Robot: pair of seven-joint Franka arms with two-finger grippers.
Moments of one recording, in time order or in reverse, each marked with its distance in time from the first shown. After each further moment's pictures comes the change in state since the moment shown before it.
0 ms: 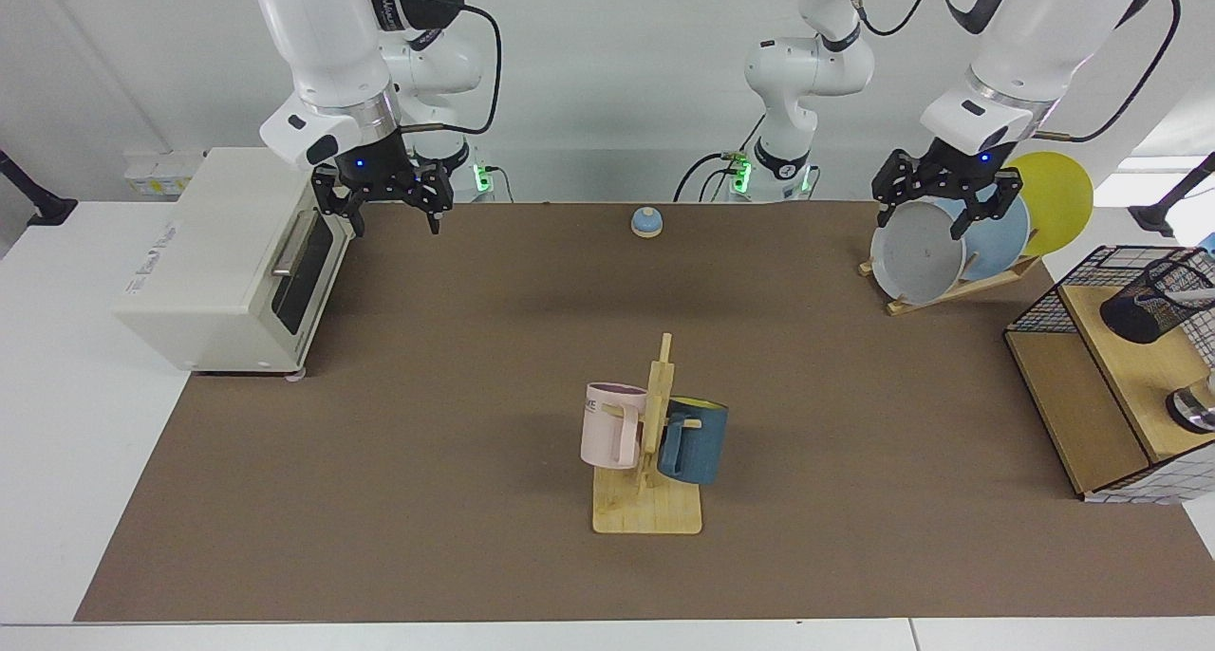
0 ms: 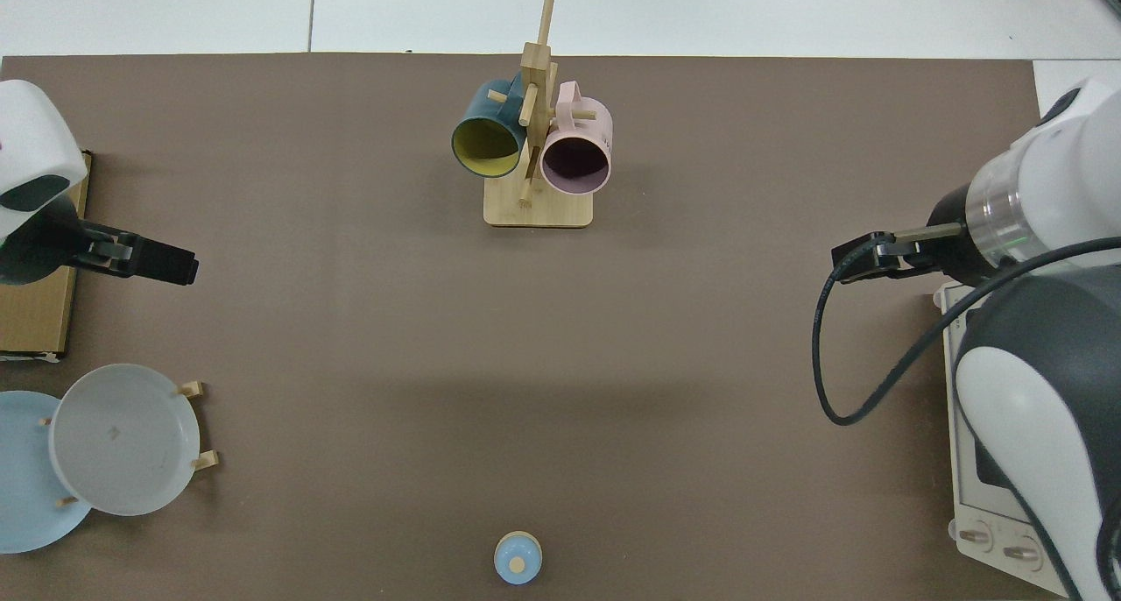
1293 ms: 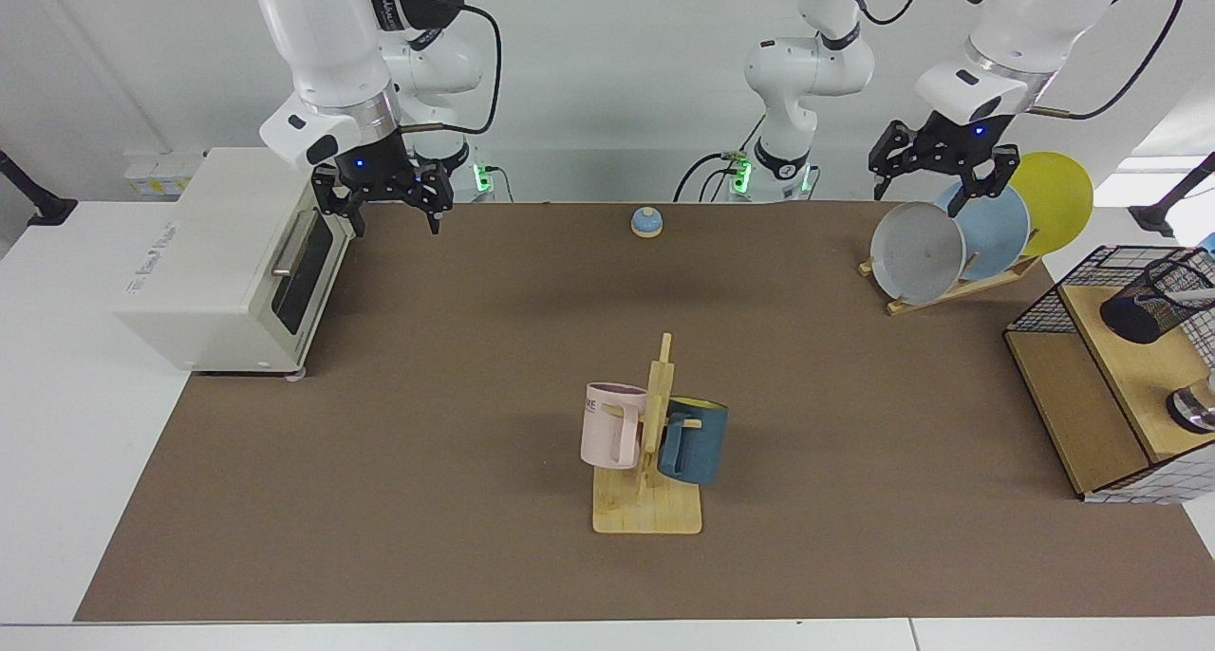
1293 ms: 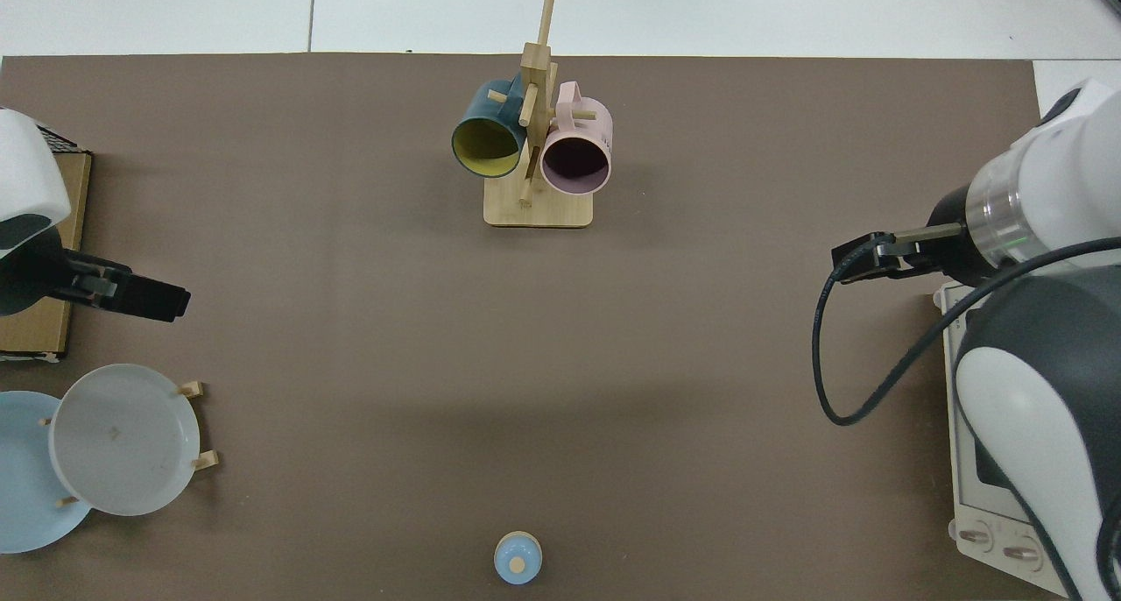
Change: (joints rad) left arm 0.001 -0.054 -0.011 -0.022 -0.002 -0.055 0.065; right arm 0.000 0.000 0.000 0.000 0.000 0.000 0.000
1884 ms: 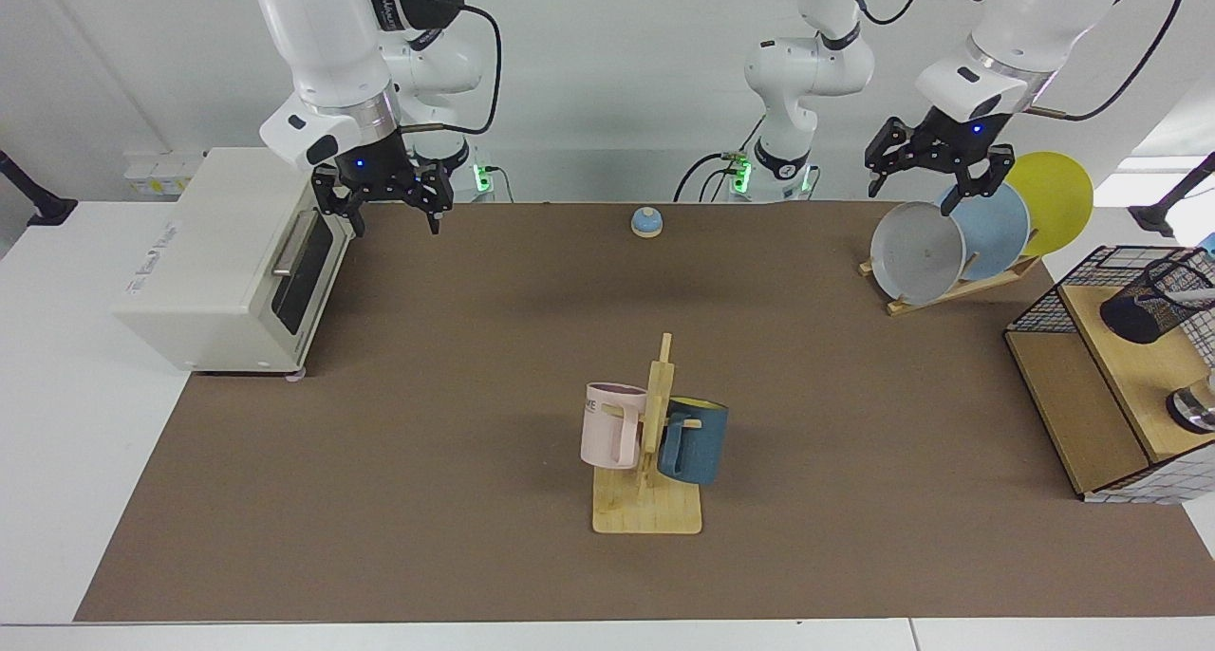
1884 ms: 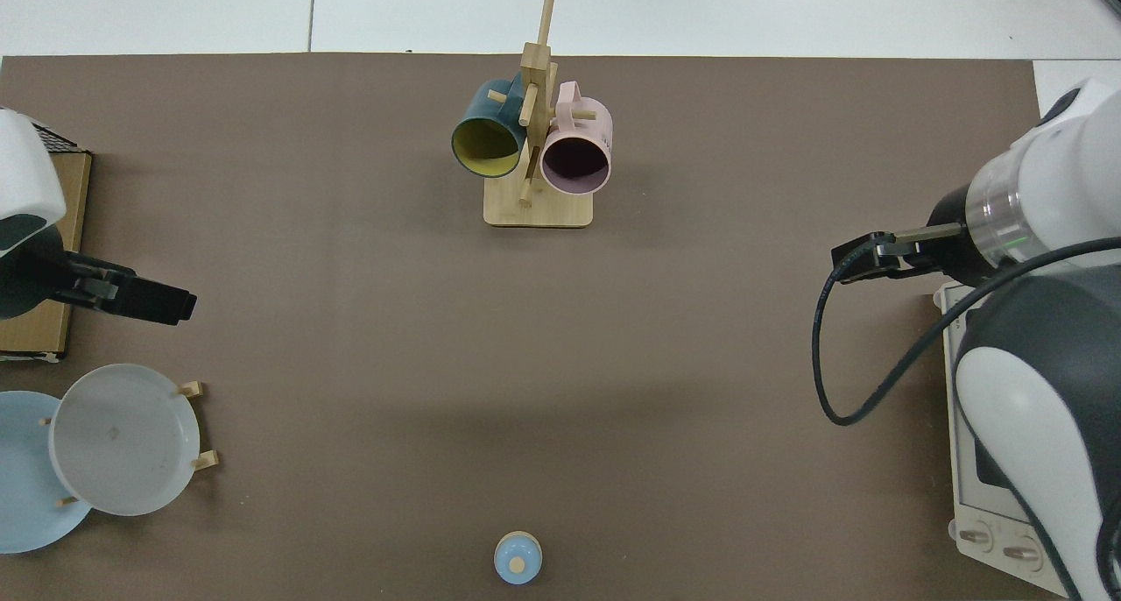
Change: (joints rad) left arm 0.002 -0.001 0.002 0.006 -0.037 -0.018 0.000; right arm 0.000 0.000 0.000 0.000 0.000 0.000 0.000
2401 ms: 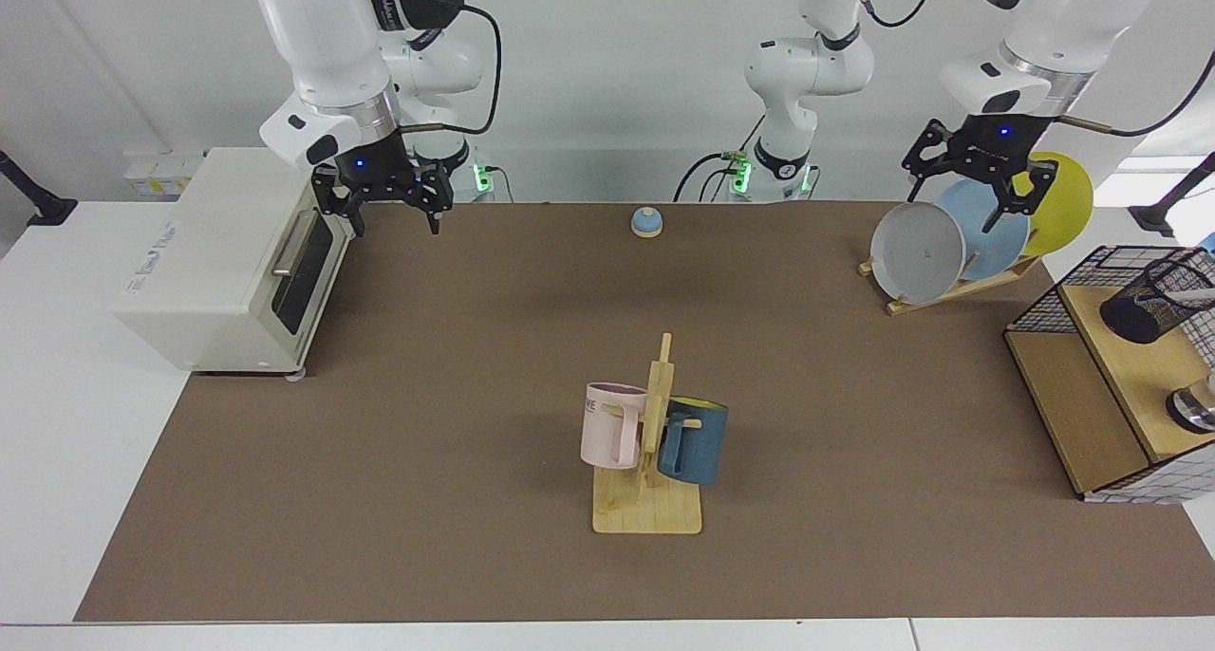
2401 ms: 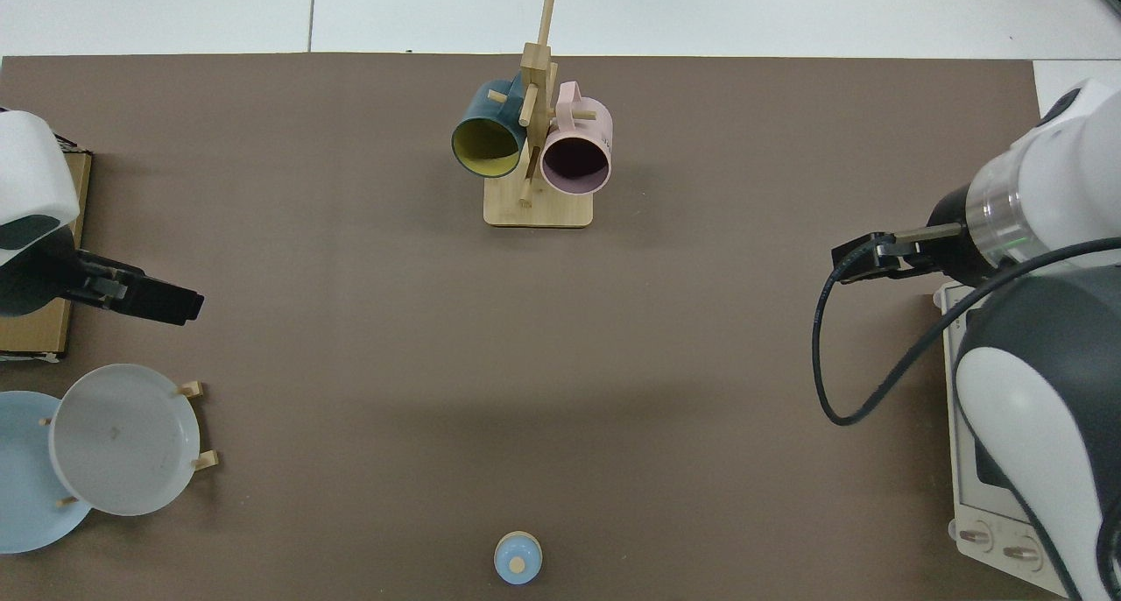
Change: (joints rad) left arm 0.000 0.007 -0.006 0.000 -0.002 0.002 0.012; right arm 0.000 0.000 0.000 0.000 0.000 0.000 0.000
